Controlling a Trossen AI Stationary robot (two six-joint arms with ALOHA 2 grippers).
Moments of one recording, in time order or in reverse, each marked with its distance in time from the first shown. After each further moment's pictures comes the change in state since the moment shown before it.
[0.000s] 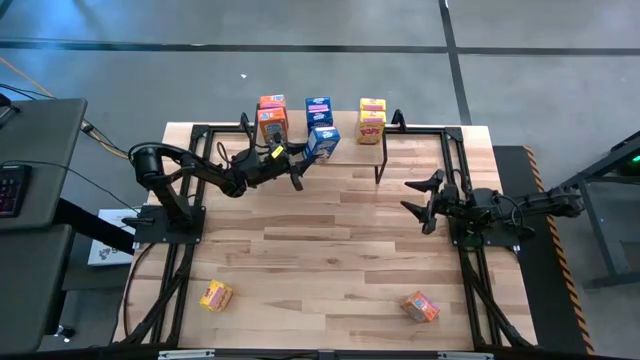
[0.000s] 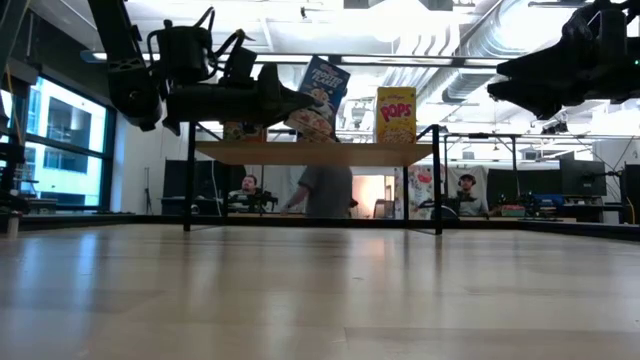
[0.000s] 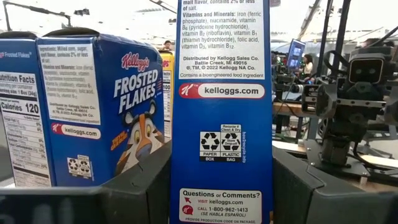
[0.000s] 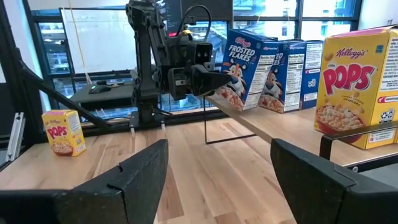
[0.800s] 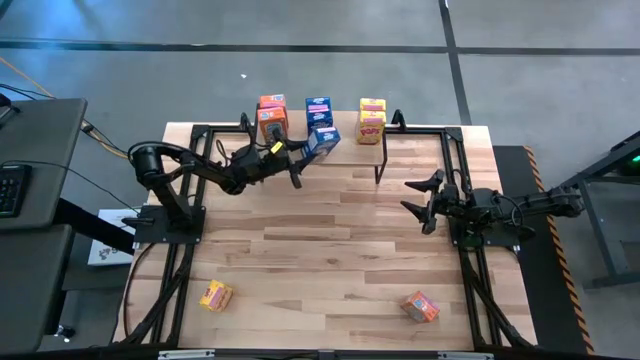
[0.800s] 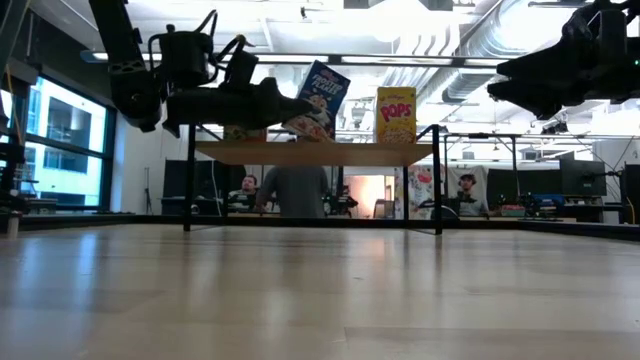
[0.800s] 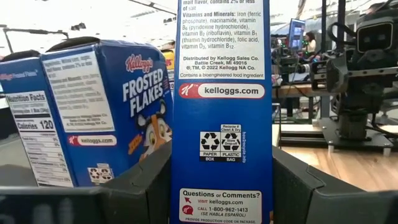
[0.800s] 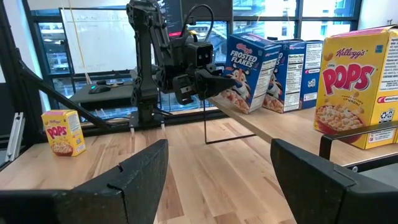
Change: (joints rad) left arm 0.039 0.000 0.000 -0.021 0.052 0.147; right arm 0.000 0.000 0.000 0.000 0.001 0.000
